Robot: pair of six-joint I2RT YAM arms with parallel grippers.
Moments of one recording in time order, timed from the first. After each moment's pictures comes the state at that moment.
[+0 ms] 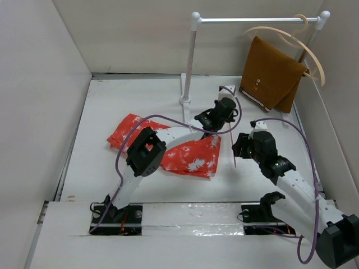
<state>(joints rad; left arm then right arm) -0.96 2.22 1.86 -0.04 -0.40 -0.48 0.38 0.83 0.49 -0.23 0.11 0.37</state>
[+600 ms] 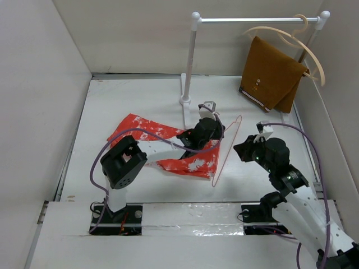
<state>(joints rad) -1.00 1.87 1.26 0.29 -0.33 -0.72 0.39 0.56 0.51 -0.32 -0.10 0.38</state>
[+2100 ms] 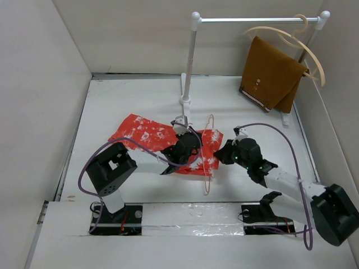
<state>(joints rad) -1.00 1.71 0.79 0.59 -0.60 -0.89 0.57 1.11 0.33 0.27 -0.07 0.60</state>
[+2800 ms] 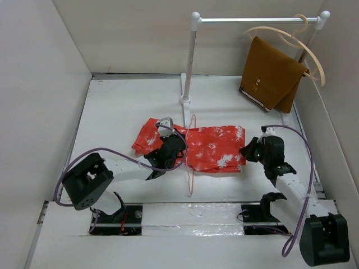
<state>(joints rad) -0.95 1.46 0.60 0.51 -0.68 -0.80 0.11 0.83 0.31 -0.02 -0.17 0.41</state>
